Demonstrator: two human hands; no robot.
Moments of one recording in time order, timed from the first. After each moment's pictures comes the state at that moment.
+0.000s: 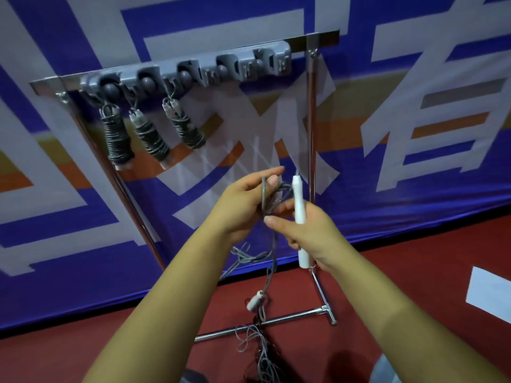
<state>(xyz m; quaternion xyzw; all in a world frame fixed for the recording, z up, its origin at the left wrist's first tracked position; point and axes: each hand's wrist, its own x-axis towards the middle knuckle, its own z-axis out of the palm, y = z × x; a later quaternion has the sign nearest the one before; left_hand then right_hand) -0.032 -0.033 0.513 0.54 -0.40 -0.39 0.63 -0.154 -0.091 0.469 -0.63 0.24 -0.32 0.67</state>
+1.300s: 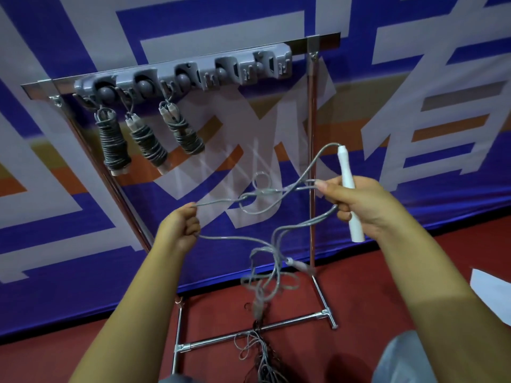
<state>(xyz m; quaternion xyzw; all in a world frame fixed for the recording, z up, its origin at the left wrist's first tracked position) 0.089 -0.014 0.460 0.55 -0.06 -0.34 0.76 -0.185 -0.153 0.503 -0.57 0.32 -0.36 0.67</state>
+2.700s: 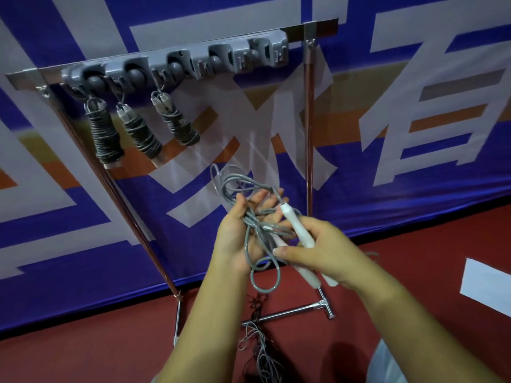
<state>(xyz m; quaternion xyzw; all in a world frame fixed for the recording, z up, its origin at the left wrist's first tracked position) -0.037 -0.033 0.472 0.29 -0.08 -0.59 0.75 -0.182 -0.089 0.462 -0.75 0.24 -0.23 0.57</state>
